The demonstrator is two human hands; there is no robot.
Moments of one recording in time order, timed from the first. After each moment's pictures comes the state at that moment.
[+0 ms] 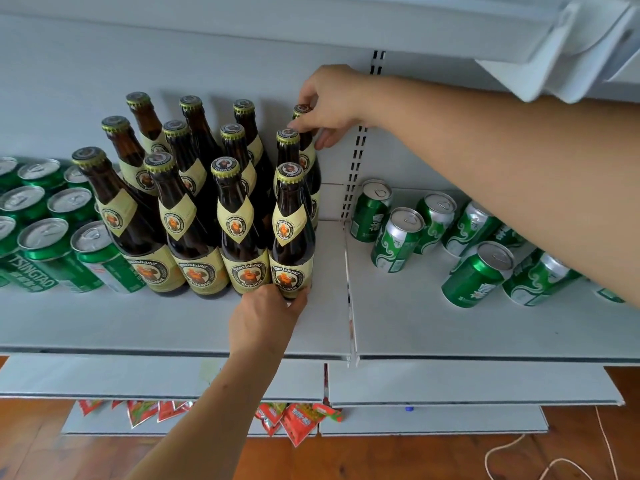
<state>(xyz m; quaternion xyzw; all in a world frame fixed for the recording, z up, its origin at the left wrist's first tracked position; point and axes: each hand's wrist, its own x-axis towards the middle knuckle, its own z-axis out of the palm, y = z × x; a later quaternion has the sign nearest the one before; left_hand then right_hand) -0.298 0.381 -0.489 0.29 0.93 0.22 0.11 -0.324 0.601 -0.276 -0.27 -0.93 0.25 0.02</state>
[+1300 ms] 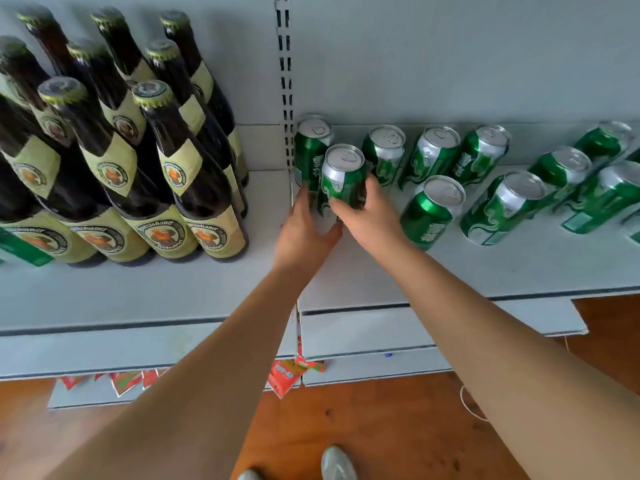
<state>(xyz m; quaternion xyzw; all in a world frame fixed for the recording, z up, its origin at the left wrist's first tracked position) -0.227 0.505 -0.518 0.40 0.79 0.42 0.21 -0.134 0.578 -0.472 -0.47 -0.75 0.41 0.21</state>
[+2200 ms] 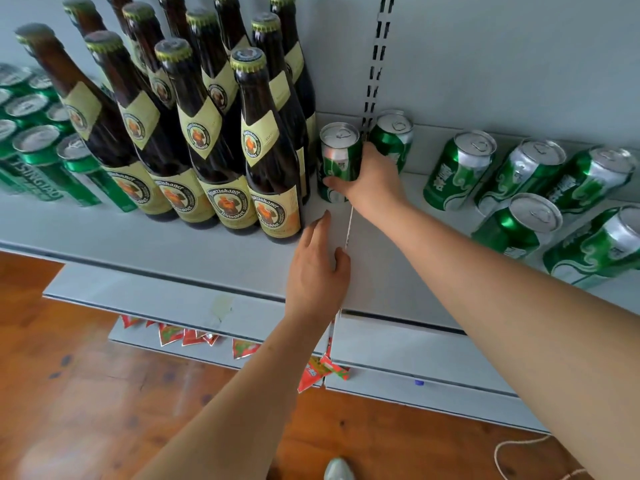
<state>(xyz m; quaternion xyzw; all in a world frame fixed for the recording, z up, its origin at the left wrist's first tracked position) -0.213 0.436 -0.533 0.33 0.85 0.40 0.06 -0.228 0.582 -0.474 -0.34 -0.86 0.35 0.18</state>
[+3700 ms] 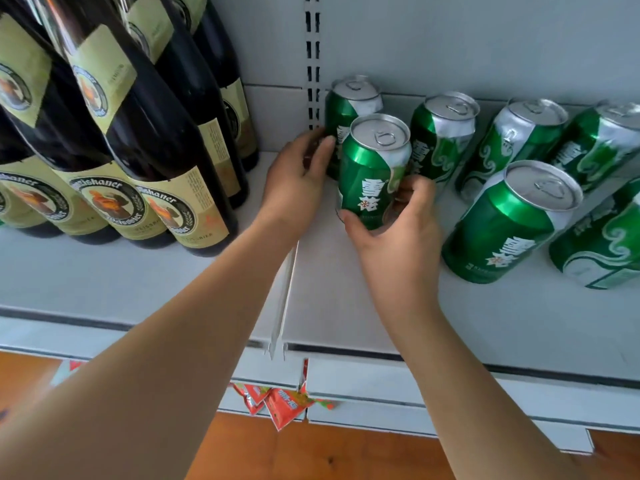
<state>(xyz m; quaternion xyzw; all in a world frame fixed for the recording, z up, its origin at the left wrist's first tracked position) -0.275 0.557 -0.533 0.31 0.74 0.57 0.14 -0.138 0.577 -0.545 -0.42 -0.76 0.28 0.41</state>
